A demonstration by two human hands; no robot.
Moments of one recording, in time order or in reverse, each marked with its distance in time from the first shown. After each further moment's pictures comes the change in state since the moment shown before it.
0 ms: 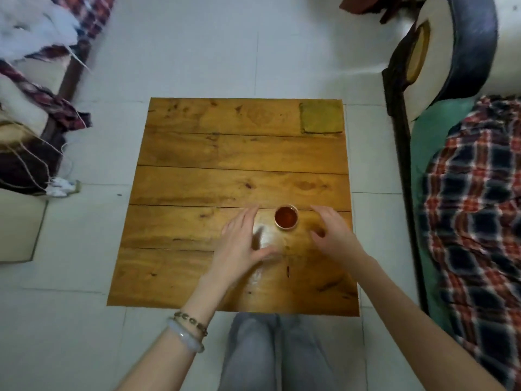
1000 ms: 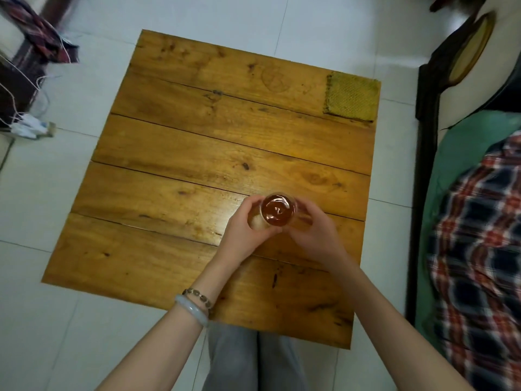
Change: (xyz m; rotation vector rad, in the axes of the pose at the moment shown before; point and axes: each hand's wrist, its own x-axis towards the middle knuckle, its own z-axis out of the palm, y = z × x) left_hand 0.067 -0.046 0.111 -0.777 0.207 -0.274; right_hand 0.071 0.024 0.063 0.409 0.013 -0.202
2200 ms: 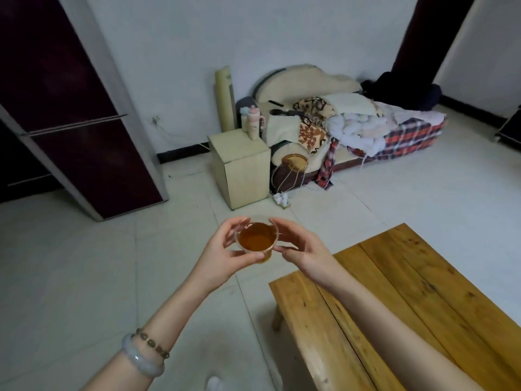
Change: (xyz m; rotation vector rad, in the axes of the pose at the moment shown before) left_hand -0.393 0.121 -0.367 -0.303 0.949 0.137; right_hand -0.162 -0.440 0.241 0.038 -1.098 -0.570
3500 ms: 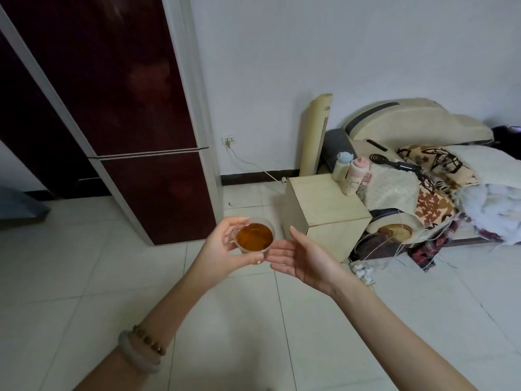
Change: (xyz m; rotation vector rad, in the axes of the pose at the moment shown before) left_hand 0.392 -0.073 -0.395 0.080 0.243 -0.010; right_hand 0.590 -0.011 0.151 0.550 -0.243 0.562
